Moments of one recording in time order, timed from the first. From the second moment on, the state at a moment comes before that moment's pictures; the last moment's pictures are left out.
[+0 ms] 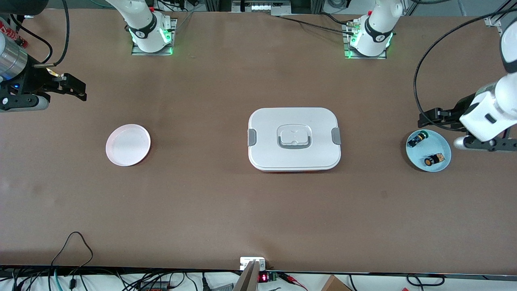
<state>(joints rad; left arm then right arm) 0.06 0.18 -0.10 -1.49 -0.02 1.59 -0.03 0.08 0.03 -0.01 -1.59 -0.05 1.55 -0.01</state>
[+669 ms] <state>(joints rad) -0.08 0.07 0.03 -1.61 -0.02 1.68 0.00 0.08 0.03 -0.01 -1.59 -0.05 1.50 -0.01</state>
